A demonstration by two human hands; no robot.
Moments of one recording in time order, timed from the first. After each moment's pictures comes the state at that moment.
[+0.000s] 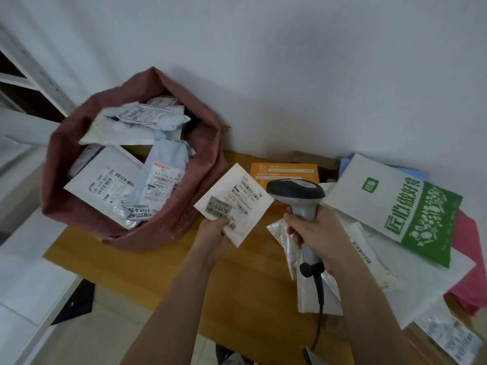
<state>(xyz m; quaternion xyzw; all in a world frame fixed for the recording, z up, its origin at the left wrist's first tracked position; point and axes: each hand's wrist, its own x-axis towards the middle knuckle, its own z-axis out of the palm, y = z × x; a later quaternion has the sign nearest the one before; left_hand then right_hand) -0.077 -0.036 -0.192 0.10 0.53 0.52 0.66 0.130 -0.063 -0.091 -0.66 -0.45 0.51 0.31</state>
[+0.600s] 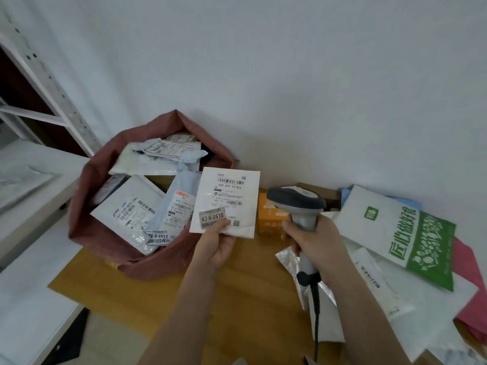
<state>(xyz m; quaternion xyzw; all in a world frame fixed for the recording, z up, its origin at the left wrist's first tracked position) -0.102 -0.029 -0.131 -0.02 0.34 0.63 0.70 0.091 -0.067 -0.060 -0.64 -0.47 0.46 0.40</state>
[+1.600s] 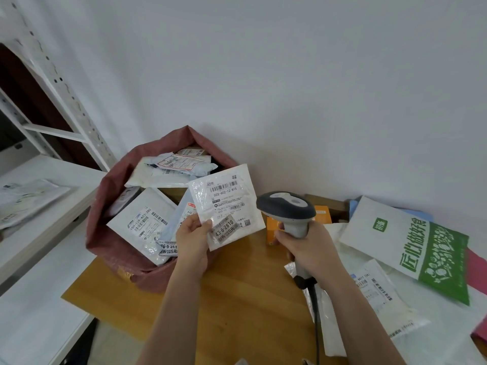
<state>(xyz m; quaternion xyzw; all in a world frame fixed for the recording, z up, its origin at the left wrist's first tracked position) -0.143 -0.036 -0.087 0.18 0.60 0.61 0.48 0.070 -0.060 -0.059 -0.63 -0.57 0.40 0.36</state>
